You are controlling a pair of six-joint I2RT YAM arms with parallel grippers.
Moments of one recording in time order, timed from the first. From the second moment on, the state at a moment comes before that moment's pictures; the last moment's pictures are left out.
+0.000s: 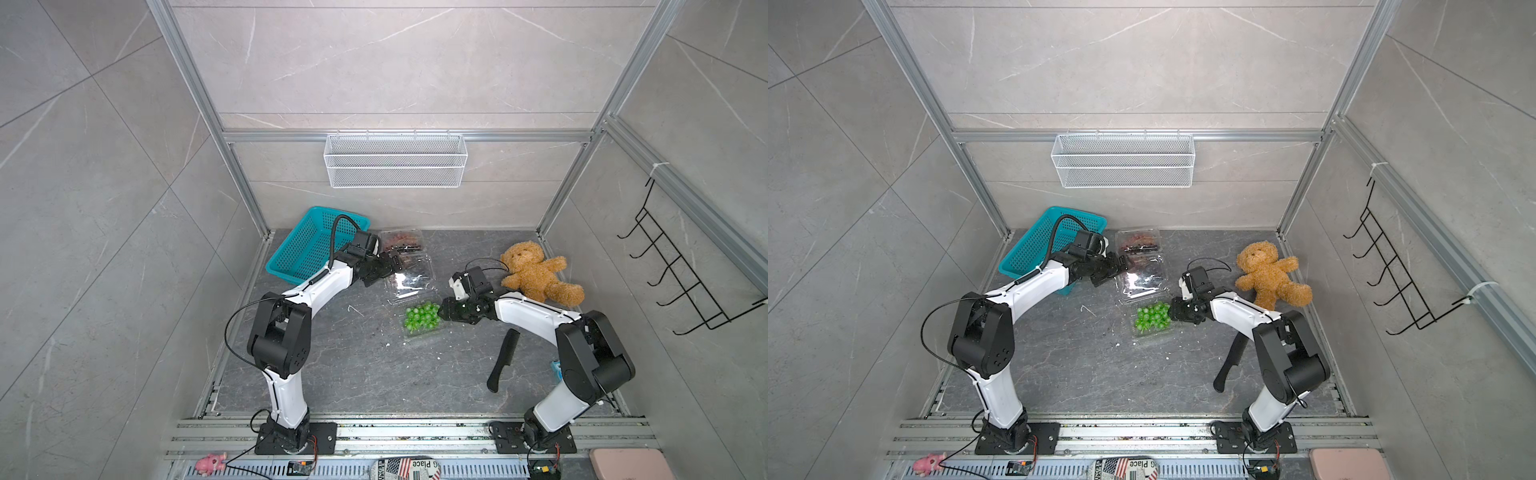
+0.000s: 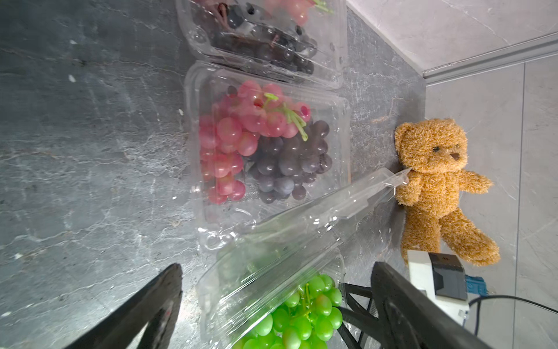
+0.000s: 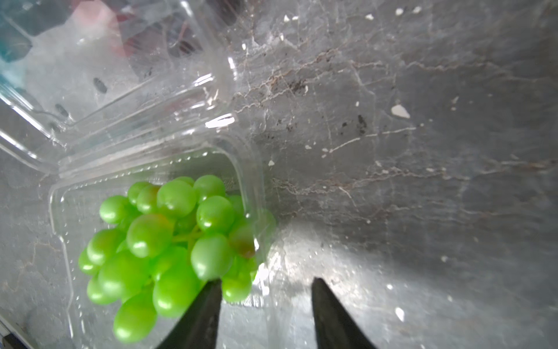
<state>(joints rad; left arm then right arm) -0.45 1.88 1.47 -0.42 0.32 -0.71 0.40 1.64 0.98 -0.40 -0.24 0.42</state>
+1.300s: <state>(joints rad) -0.56 1.80 1.48 -0.35 0.40 -0.69 0.29 1.42 0.99 -0.46 -0.33 0.47</state>
